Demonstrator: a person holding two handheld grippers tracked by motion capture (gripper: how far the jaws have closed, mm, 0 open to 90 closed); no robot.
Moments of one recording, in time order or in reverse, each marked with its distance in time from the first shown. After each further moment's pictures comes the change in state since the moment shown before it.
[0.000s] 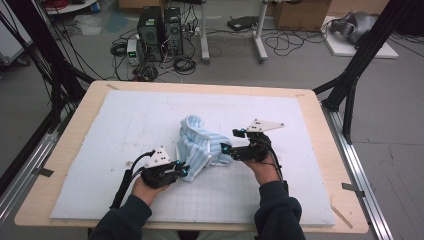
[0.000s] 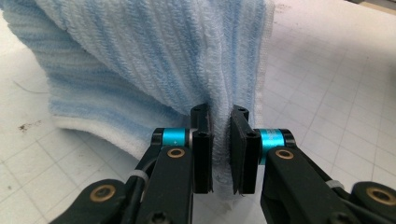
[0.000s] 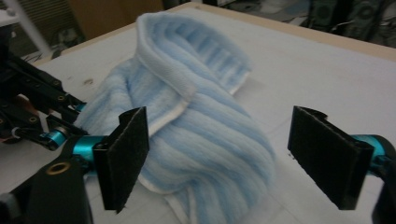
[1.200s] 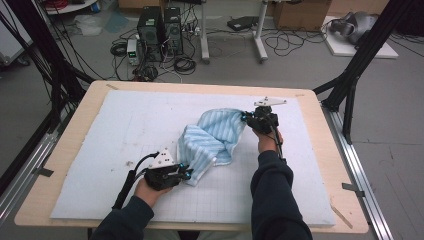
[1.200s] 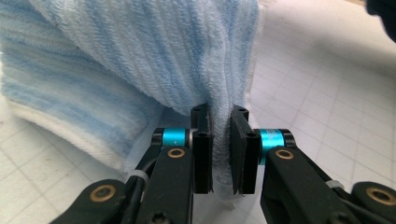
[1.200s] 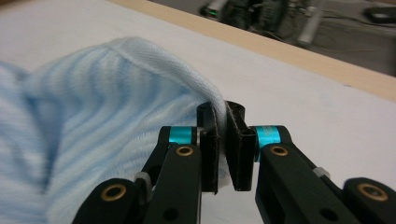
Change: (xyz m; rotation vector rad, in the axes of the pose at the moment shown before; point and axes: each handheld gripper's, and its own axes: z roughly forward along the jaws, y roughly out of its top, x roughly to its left) left arm -0.007 0.001 0.005 0.026 -0.059 -0.006; right arm -0.085 0.021 0.015 0.084 -0.356 0.043
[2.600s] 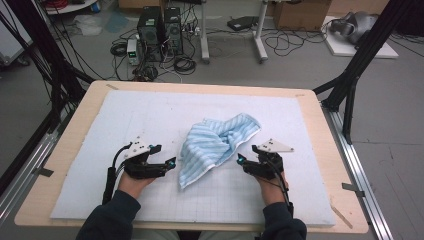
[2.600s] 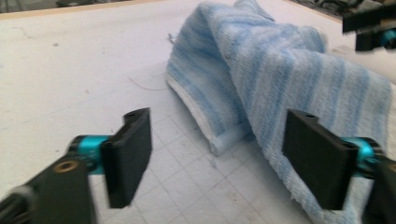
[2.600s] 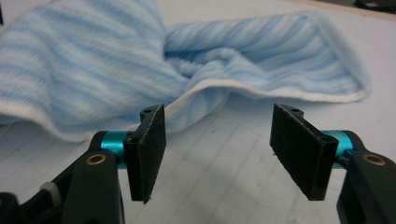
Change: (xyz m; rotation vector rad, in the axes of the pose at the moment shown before) left arm 0.042 -0.006 -0.036 -0.132 0.234 -0.135; right arm 0.077 -0.085 -0.070 -0.016 0.002 0.037
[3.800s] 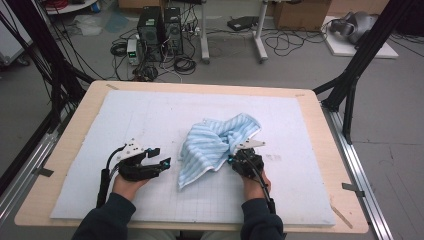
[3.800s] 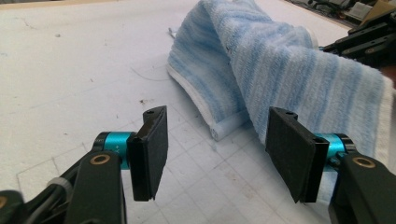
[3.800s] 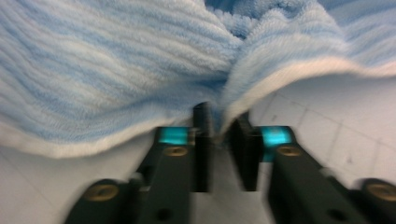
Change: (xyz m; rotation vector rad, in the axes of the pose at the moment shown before) left arm 0.006 -0.005 -0.012 0.009 -0.027 -0.007; right arm 0.029 0.006 0.044 0.213 -0.028 -0.021
